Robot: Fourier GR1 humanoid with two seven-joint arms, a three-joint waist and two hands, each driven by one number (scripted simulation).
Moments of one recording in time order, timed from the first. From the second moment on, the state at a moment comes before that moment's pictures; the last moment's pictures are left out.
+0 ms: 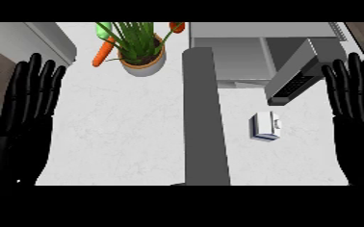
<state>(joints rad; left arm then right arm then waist) -0.02 0.09 -0.04 -2.10 0.01 0.00 0.00 -0.02 -0.10 0.00 -2.10 0.00 0.00 -0.01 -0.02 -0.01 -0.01</state>
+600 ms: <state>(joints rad) 0.11 0.01 -0.12 -2.10 0.02 0.12 -0.02 0.19 -0.17 -0.06 -2.20 -0.23 0.24 -0.05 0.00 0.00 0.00</state>
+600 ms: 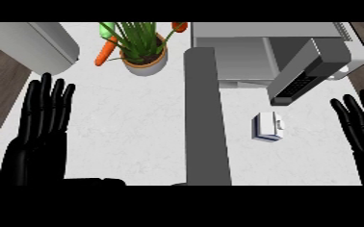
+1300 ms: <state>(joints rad) 0.53 0.02 -0.14 -2.25 0.12 -0.02 -0.21 0.43 -0.11 -0.05 -2.27 -0.11 0.33 -0.18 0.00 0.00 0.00</state>
